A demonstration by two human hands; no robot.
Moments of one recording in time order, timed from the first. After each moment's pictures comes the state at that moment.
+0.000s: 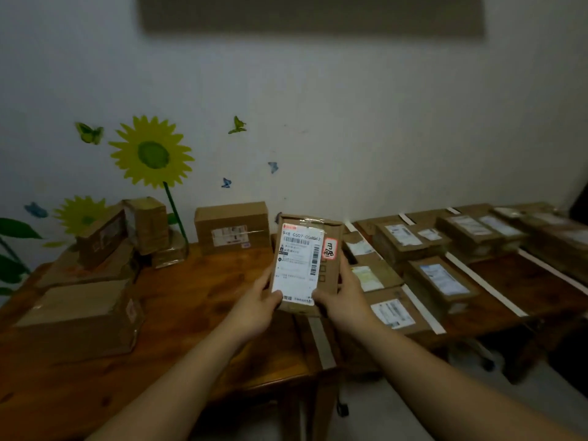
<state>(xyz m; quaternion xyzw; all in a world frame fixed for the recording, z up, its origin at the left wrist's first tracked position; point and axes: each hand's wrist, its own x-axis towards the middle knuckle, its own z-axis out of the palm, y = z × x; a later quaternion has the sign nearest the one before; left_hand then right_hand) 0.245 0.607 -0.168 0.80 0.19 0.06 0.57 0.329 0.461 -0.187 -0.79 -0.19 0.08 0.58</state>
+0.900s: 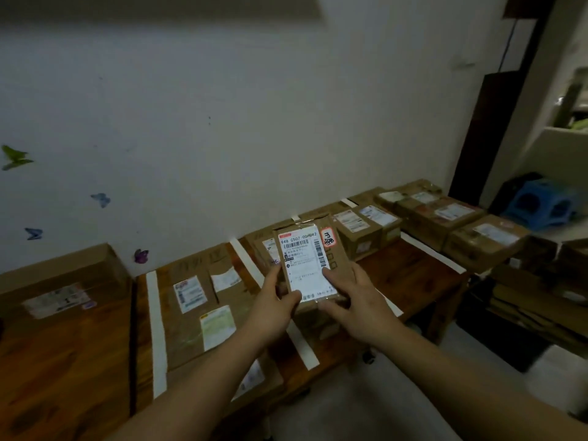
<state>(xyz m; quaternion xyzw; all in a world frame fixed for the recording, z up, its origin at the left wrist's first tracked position) 0.511 0.314 -0.176 0.80 0.11 -0.01 0.59 0.543 0.144 -0.195 -0.90 -0.21 -0.01 0.39</state>
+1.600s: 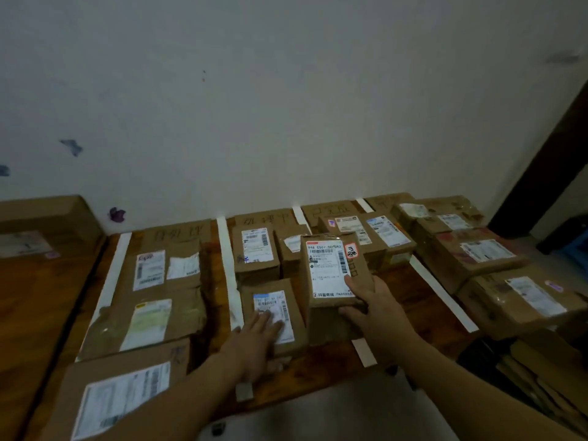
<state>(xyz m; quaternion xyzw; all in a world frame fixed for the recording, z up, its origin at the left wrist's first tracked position) 0.632 0.269 -0.310 0.97 0.03 -0.24 0.09 0.723 0.038 -0.249 -0.92 -0.22 0.09 0.30</state>
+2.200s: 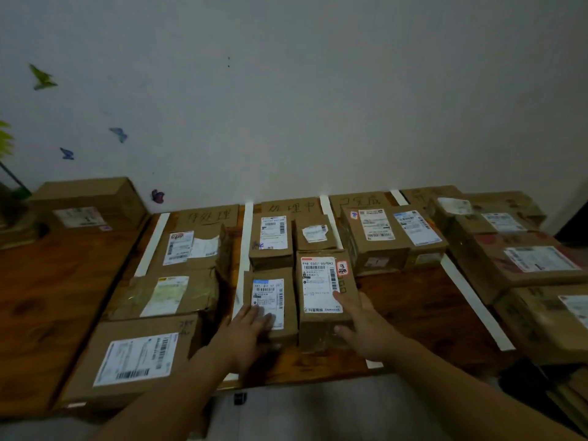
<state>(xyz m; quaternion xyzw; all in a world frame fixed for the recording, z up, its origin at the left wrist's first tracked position) 0.619 0.253 -0.314 0.95 0.16 -0.23 0.09 0.761 0.030 -0.312 -0.88 -0.31 0.27 0.24</state>
